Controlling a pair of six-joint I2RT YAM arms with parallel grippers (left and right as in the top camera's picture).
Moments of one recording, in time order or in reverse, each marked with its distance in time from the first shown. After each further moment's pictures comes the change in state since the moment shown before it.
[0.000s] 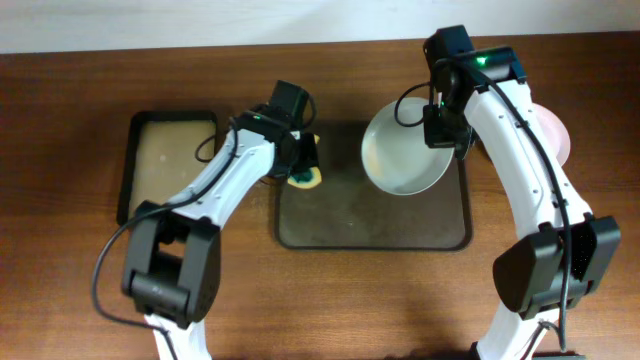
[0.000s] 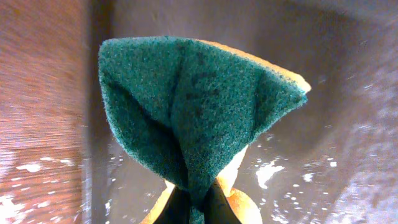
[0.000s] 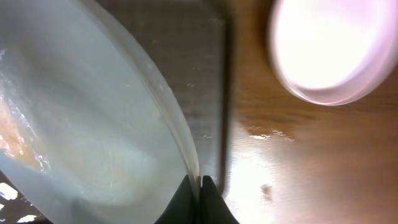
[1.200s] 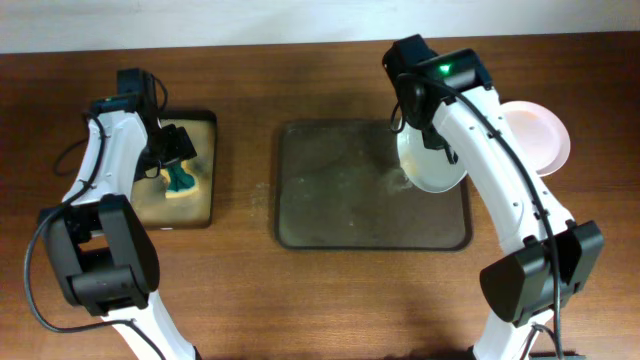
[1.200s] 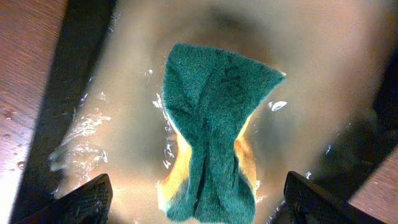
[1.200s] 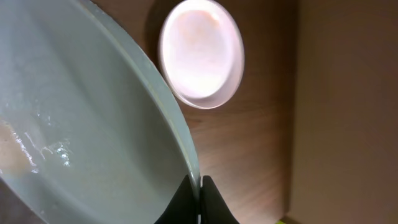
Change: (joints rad) left arm 0.543 0.035 0.112 -0.240 -0.220 0.221; right arm 0.152 -0.003 0.046 -0.129 0.476 0.075
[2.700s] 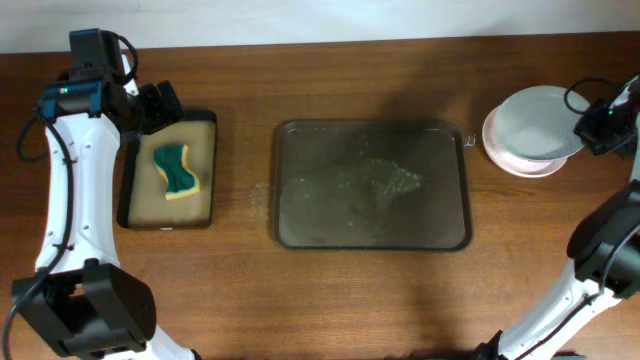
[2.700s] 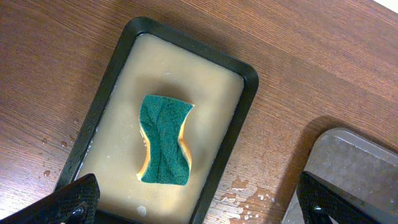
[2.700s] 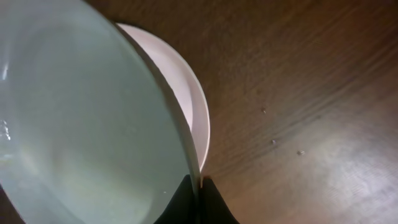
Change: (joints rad) left arm 0.000 -0.226 0.139 -0.063 0.121 0.003; right arm -0.898 0.232 0.002 0.436 -0.792 -0.121
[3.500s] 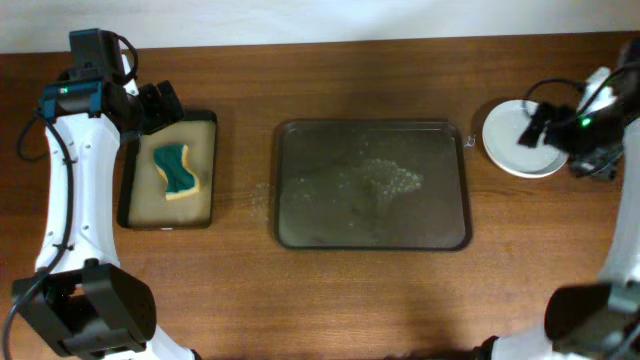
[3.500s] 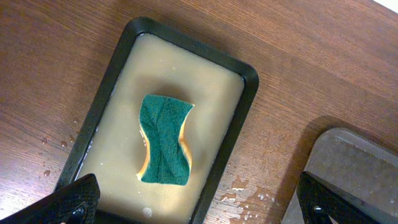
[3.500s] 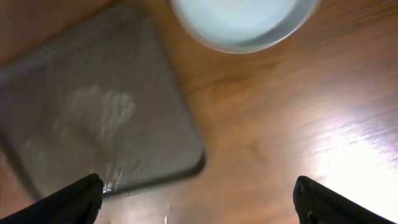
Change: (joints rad) left arm 0.000 0.000 0.000 0.000 0.000 0.000; right arm 0.235 -0.493 -0.146 -0.389 -0.111 -0.060
